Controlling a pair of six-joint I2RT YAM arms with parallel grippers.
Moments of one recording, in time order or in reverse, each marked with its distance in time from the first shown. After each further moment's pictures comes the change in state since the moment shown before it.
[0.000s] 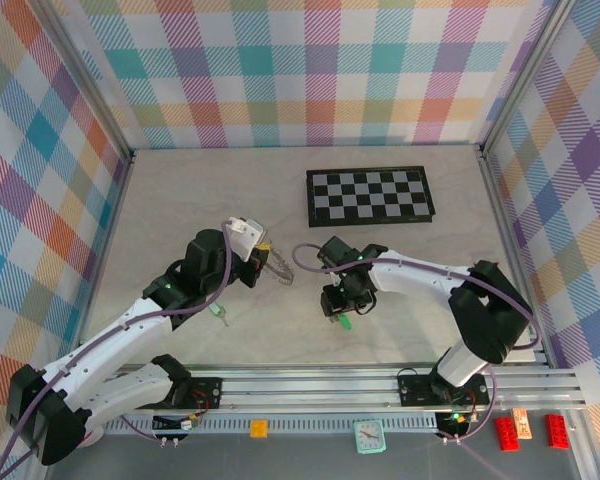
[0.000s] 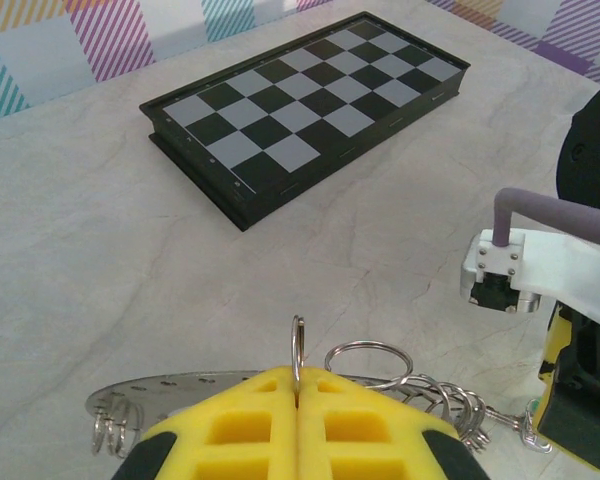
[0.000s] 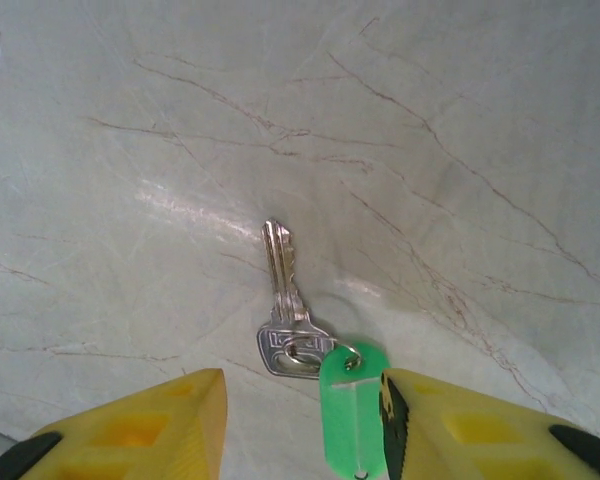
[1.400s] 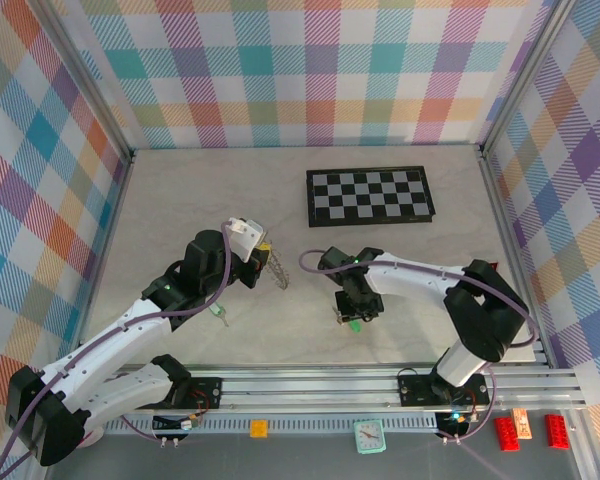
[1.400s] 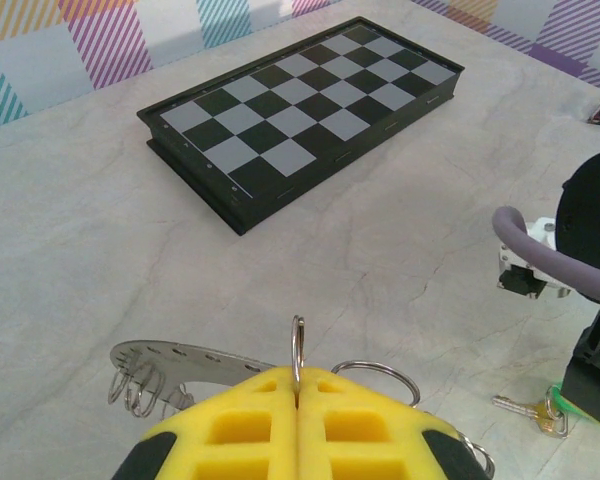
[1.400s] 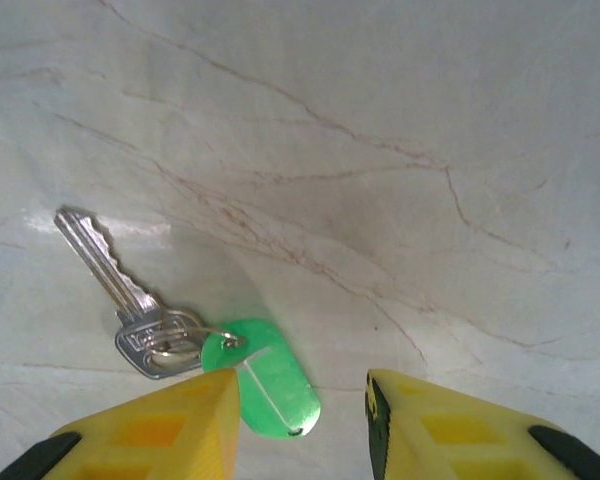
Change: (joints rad) left arm -0.006 -0.008 -0.001 0.002 0.000 0.007; right arm 0.044 0.009 -0.011 -0.171 0.183 0.212
